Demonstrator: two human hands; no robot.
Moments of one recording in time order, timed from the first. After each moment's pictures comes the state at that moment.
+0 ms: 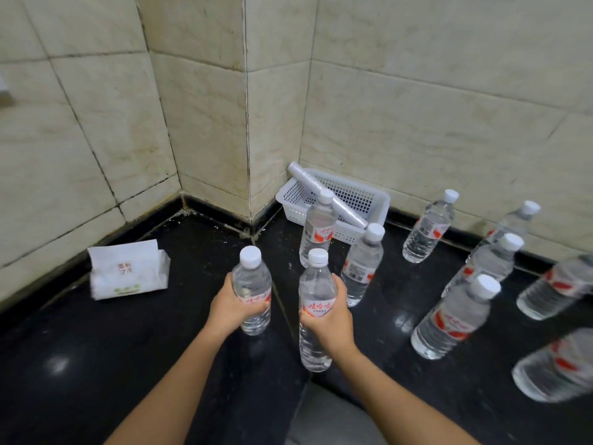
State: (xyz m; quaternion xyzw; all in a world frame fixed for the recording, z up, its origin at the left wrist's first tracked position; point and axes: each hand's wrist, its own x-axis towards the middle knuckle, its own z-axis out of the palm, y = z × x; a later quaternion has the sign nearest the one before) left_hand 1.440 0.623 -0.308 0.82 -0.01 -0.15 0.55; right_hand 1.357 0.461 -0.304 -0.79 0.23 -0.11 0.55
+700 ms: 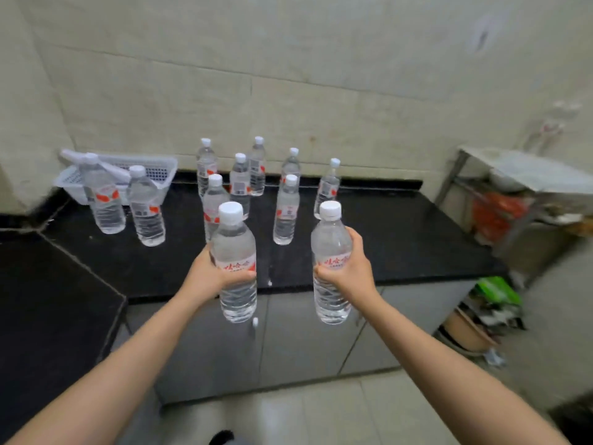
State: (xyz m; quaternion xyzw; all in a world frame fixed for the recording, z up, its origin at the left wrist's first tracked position) left_hand 1.112 0.493 -0.226 0.69 -0.30 -0.30 0.59; right_hand 0.922 0.357 -0.209 -0.76 0.39 -0.32 0.41
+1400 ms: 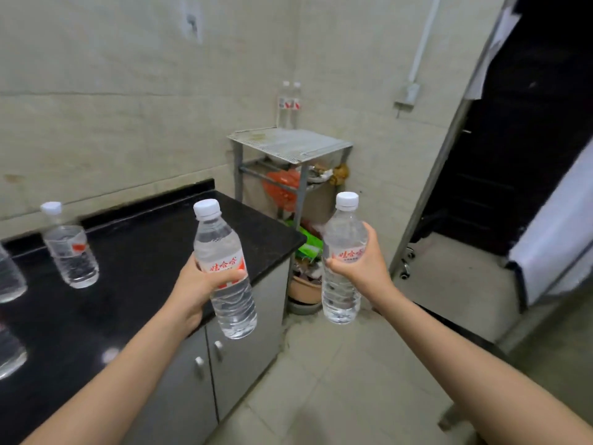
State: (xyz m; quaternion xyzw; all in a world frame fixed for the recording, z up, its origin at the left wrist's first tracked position) left_hand 0.872 0.201 -0.194 0.47 -0.45 -0.55 0.52; right_hand 0.619 0.215 -0.168 -0.57 0.58 -0.52 0.28
